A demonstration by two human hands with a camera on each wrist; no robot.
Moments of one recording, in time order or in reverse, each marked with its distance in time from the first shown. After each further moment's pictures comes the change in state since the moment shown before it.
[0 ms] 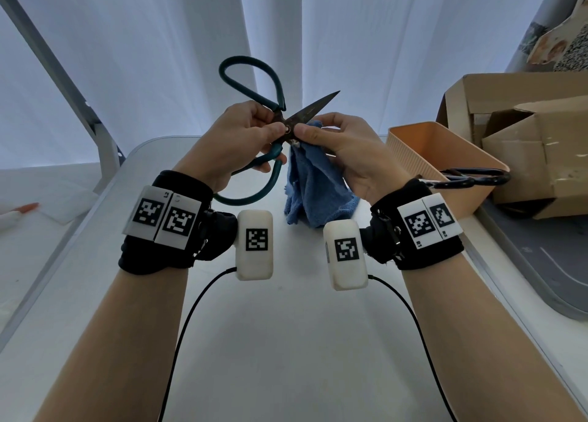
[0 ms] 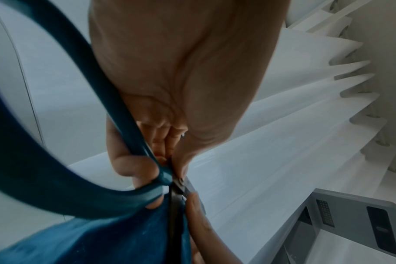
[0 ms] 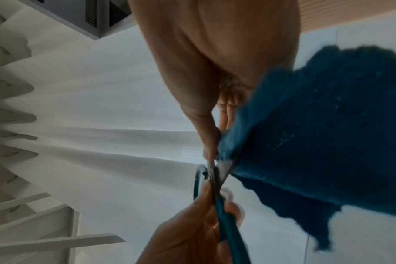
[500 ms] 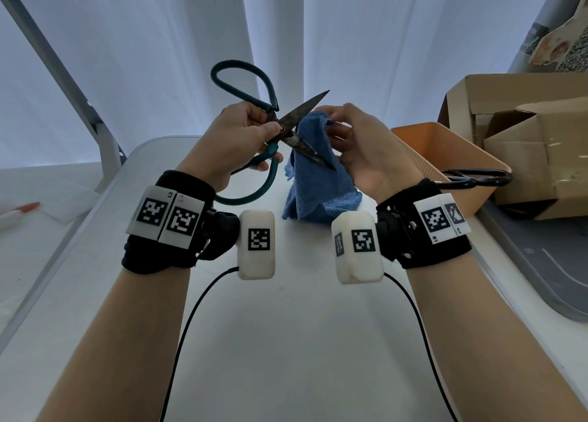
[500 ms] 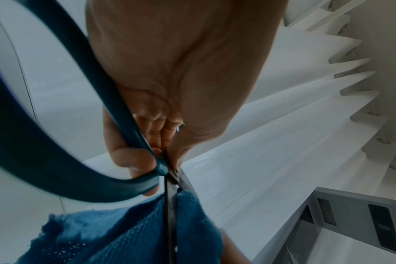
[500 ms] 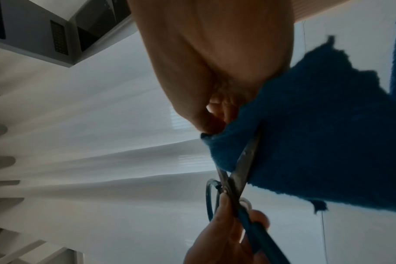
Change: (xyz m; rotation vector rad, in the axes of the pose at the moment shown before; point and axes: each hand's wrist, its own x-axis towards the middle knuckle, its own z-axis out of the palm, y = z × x) left_hand 0.004 -0.003 -0.001 -0.019 0.079 -0.045; right_hand 0.002 -0.007 -0.008 0.193 0.018 0.066
